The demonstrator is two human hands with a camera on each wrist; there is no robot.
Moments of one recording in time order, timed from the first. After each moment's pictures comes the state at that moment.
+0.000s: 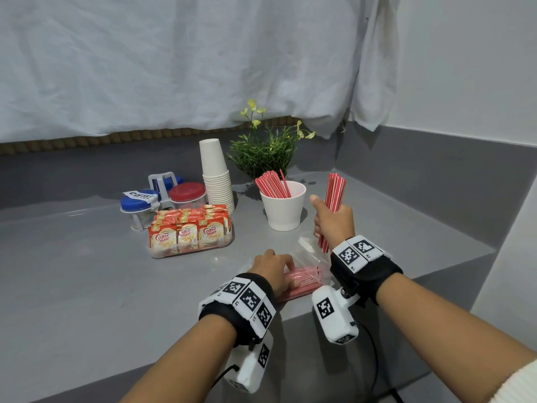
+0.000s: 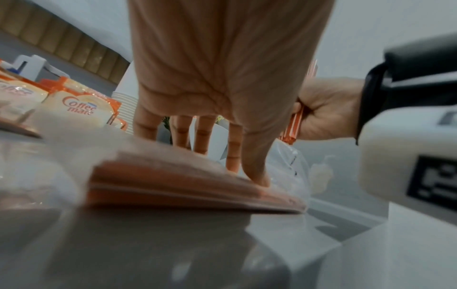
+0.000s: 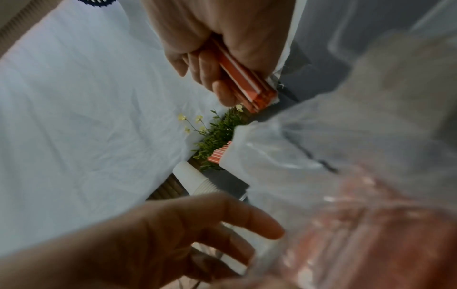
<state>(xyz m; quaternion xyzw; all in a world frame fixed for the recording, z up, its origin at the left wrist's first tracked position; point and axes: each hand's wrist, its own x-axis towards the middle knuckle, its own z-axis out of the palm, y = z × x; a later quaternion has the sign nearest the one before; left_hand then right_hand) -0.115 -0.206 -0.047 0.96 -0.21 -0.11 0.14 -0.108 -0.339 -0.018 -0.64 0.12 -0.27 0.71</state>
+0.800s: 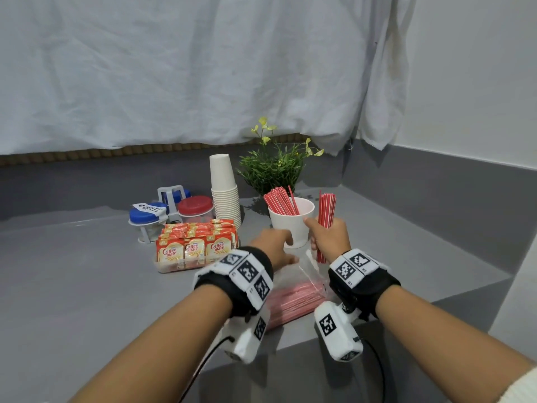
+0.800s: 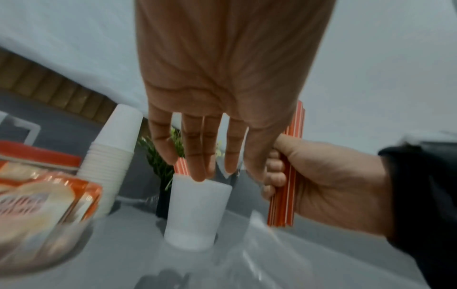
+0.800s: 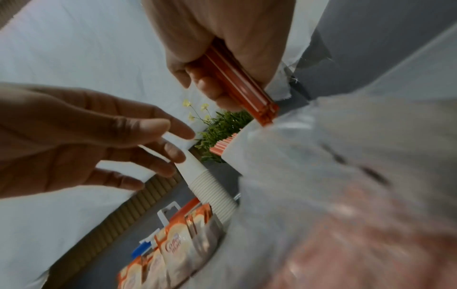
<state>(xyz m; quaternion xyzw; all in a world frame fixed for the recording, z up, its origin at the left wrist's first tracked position) -0.089 -0.200 0.015 0.96 -0.25 -0.03 0.16 -0.091 -0.328 -0.015 -0.70 0.10 -0.25 0.66</state>
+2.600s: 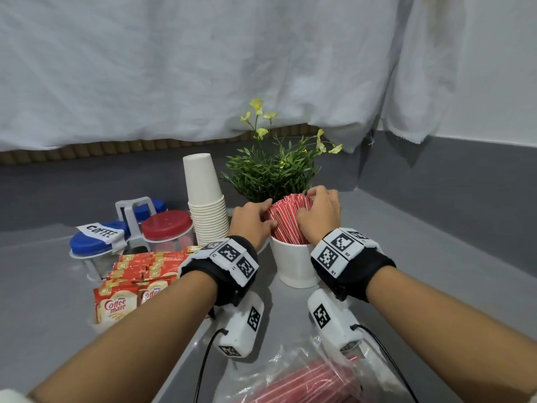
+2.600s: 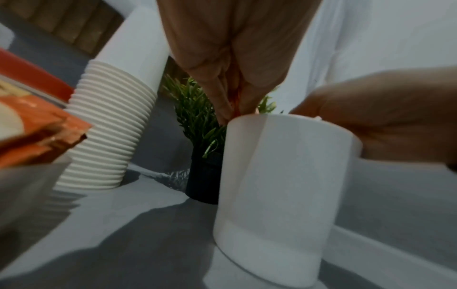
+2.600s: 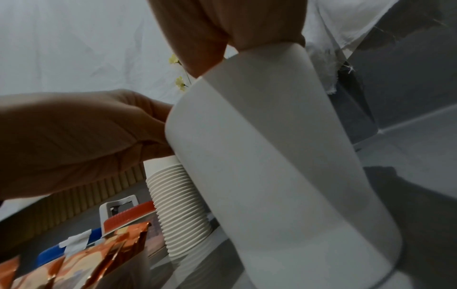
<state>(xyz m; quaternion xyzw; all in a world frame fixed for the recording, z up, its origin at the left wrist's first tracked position) 0.083 -0.220 0.000 0.92 -0.18 0.12 0.34 0.060 -0.341 -0.001 -0.85 0.13 -0.29 0.42</state>
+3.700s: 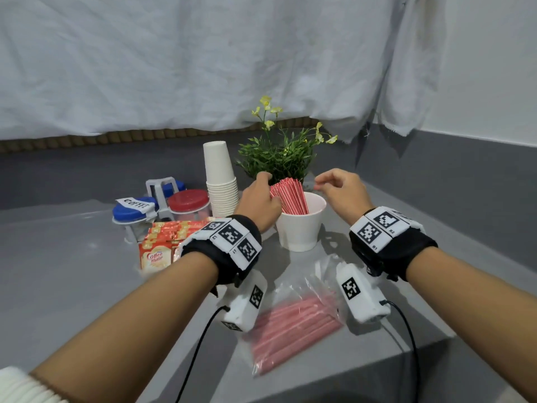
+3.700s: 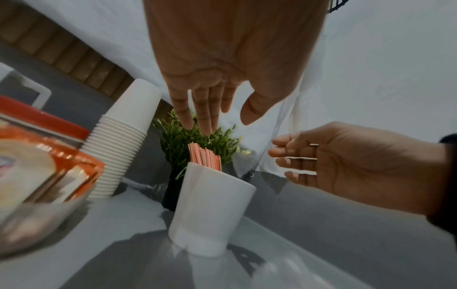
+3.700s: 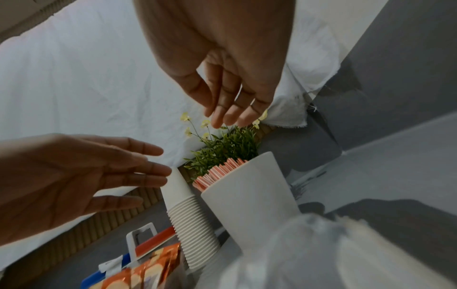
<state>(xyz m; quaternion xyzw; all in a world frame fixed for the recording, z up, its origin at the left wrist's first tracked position) -0.008 -0.206 0.033 0.91 -0.20 0.11 0.35 -0.017 -0.366 0.022 -0.81 0.02 -0.29 0.50</state>
